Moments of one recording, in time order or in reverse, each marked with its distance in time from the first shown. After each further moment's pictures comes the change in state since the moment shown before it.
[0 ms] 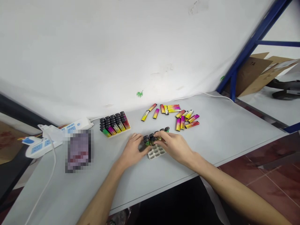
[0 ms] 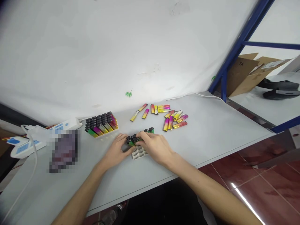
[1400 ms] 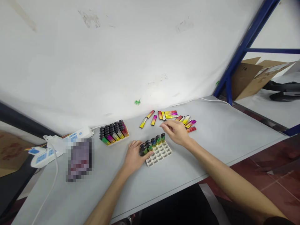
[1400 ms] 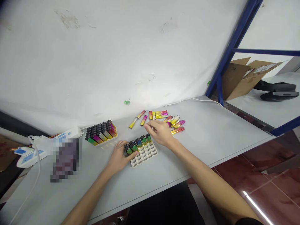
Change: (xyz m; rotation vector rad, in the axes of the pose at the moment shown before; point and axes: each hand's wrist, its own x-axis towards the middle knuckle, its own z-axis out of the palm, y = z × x) left_hand 0.010 0.005 0.015 0.073 0.092 -0.128; right_hand 0.044 0.061 -0.018 0.179 0.354 -0.109
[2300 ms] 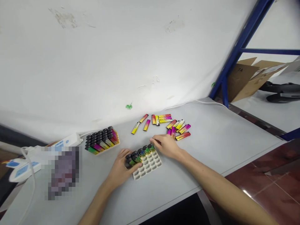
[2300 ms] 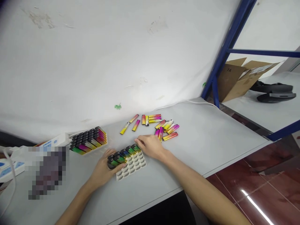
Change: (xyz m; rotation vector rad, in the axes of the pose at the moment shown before) left_hand -0.001 -0.004 -0.012 -0.023 -0.094 0.013; right_hand -0.017 0.016 0.016 0.019 -0.298 0.131
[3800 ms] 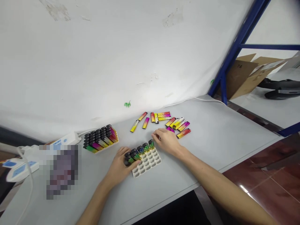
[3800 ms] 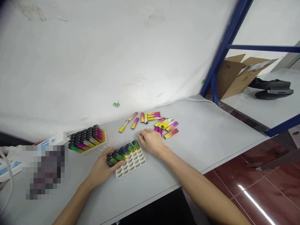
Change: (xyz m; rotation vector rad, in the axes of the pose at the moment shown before) left_hand 0.001 0.001 -0.001 -0.013 -0.028 -0.030; right_hand 0.001 0.003 -0.001 -0.287 0.033 0.128
